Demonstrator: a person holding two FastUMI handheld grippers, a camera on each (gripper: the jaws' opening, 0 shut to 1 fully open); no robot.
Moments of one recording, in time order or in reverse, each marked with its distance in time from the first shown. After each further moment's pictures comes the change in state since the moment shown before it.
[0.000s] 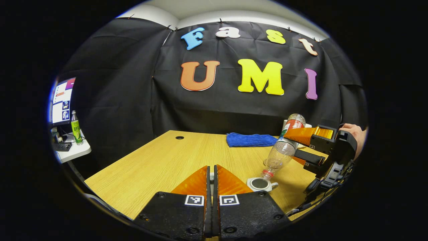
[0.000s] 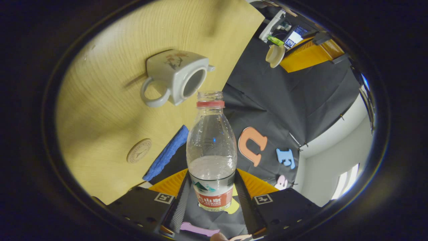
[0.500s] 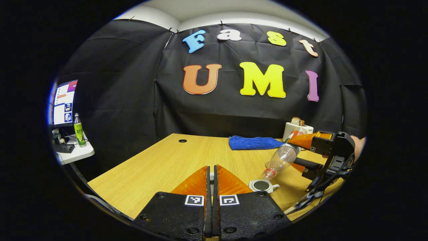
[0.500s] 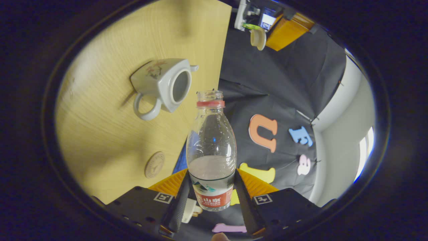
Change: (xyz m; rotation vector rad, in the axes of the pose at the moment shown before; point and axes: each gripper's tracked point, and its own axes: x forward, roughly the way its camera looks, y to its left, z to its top) left arm -0.007 0.007 0.013 0.003 -0.034 0.024; right arm -0.004 0.037 -0.003 0.378 0.022 0.137
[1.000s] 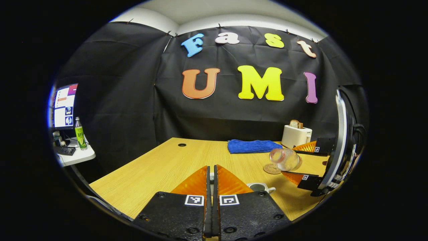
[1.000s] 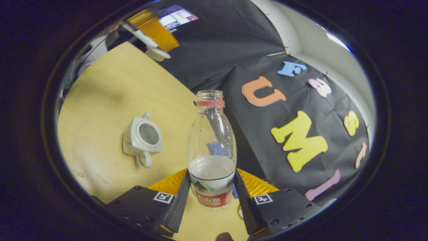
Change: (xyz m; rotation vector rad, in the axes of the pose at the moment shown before) left arm -0.003 -0.017 0.009 0.027 -0.032 -0.012; right arm -0.021 -0.001 -0.004 0.872 -0.014 0.179
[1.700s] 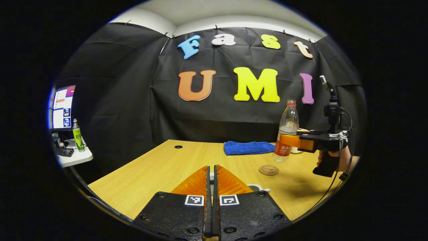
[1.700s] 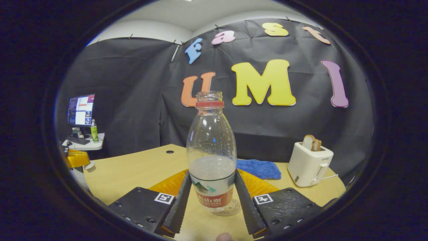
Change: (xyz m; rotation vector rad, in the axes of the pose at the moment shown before) left arm -0.003 -0.003 0.005 -0.004 -0.012 -0.015; right arm 0.048 -0.079 -0.005 0.897 -0.074 -0.016
